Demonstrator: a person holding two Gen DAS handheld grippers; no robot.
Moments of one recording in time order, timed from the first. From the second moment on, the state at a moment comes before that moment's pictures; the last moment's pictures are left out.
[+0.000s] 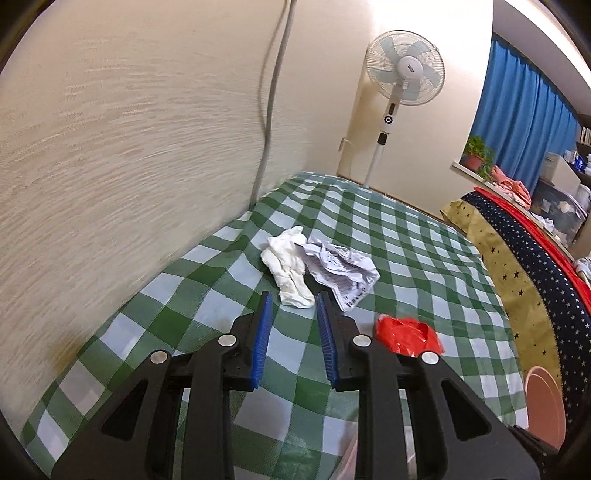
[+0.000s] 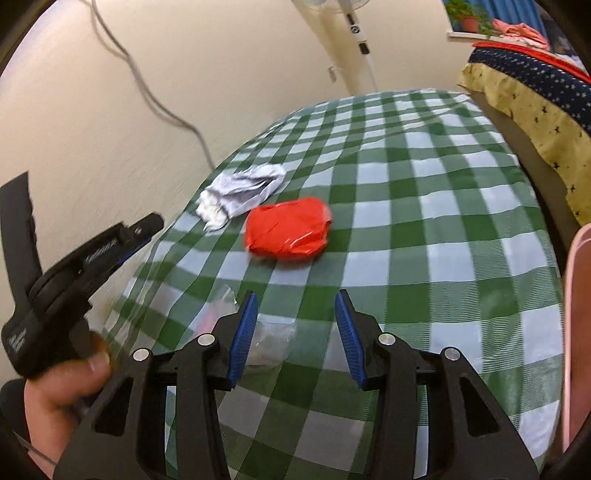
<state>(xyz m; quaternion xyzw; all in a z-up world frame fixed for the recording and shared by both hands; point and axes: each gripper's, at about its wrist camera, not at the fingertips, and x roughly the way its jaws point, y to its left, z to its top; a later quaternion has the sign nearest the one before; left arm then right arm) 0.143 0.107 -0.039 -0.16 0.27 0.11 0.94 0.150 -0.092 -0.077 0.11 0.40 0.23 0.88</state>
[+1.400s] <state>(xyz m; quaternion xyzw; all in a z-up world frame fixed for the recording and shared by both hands) 0.229 0.146 -0.076 -0.20 0.36 0.07 0.91 0.155 -0.091 -0.060 0.08 0.37 0.30 0.87</state>
